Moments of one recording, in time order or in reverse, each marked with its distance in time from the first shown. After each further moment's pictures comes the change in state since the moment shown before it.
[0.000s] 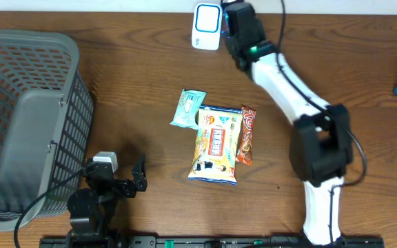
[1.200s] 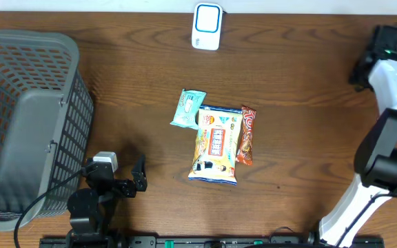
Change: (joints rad) left arm 0.000 0.000 0.000 0.000 0.000 0.000; right arm -0.652 -0.092 -0.174 -0.375 0.129 0.363
